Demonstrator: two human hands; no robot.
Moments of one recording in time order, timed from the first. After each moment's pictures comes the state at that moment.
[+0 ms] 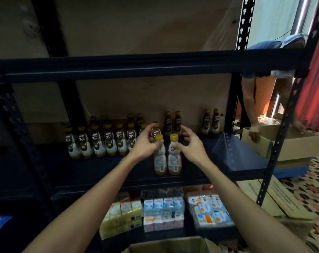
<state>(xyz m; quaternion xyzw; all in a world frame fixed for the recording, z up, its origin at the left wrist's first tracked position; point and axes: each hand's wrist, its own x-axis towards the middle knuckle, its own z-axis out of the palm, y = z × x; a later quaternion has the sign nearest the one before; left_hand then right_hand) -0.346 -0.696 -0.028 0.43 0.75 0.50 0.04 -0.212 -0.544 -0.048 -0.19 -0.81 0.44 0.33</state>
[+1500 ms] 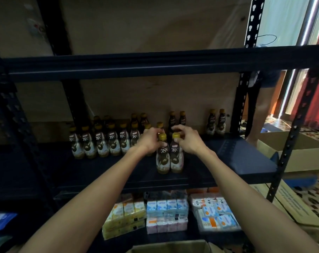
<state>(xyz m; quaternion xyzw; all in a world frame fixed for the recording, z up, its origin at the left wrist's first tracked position) -0.362 -0.674 -0.010 0.39 0.87 0.29 0.01 -0.251 -0.533 -0.024 -0.20 -0.88 0.35 0.23</state>
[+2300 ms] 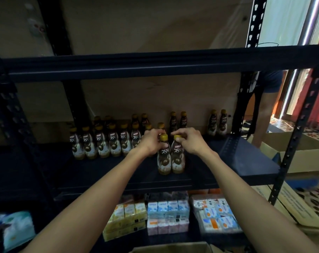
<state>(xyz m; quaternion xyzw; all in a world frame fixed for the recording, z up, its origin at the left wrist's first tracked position) -0.367 -0.672 -0.016 0.39 0.87 0.30 0.02 -0.255 -0.524 -0.030 -0.17 -0.89 0.36 0.24</state>
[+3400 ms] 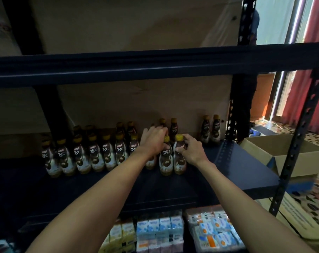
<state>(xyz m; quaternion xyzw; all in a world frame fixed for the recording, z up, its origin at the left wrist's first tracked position) -0.382 -0.586 0.002 0.48 0.86 0.08 -0.16 -0.277 -0.457 -0.064 -0.25 -0.85 0.36 0.30</state>
